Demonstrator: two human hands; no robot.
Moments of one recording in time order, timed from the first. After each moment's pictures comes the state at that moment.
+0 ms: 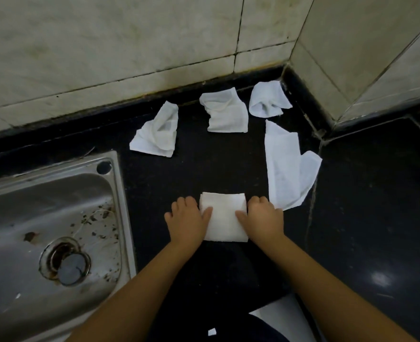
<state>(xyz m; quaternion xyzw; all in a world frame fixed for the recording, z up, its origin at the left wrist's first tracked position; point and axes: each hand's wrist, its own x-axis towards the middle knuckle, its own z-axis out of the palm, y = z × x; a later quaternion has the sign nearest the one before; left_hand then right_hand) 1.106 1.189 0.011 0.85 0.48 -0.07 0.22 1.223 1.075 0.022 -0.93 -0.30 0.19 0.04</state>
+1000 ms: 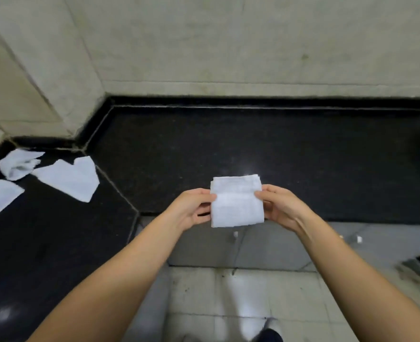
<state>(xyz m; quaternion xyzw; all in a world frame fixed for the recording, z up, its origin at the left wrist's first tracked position) 1.033 0.864 0.131 0.64 0.10 -0.41 0.64 0.943 0.665 0.117 -0.58 0.28 0.05 0.77</state>
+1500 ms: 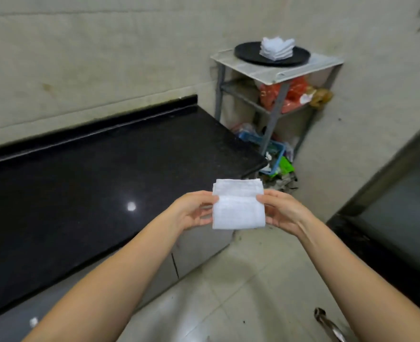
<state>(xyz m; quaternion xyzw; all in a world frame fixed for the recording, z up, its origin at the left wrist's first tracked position) 0.763 0.409 0.147 0.58 -0.12 -0.64 0.48 0.566 0.312 0.145 -0.44 0.44 -0.22 0.75</state>
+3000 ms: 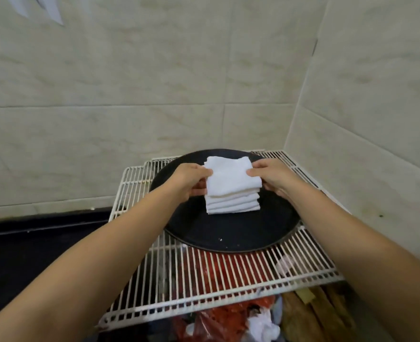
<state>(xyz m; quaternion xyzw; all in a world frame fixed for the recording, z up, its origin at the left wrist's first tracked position) 0.844 -0.374 0.279 0.69 -0.16 -0.33 0.62 0.729 -0.537 0.286 -0.74 0.32 -0.14 0.58</state>
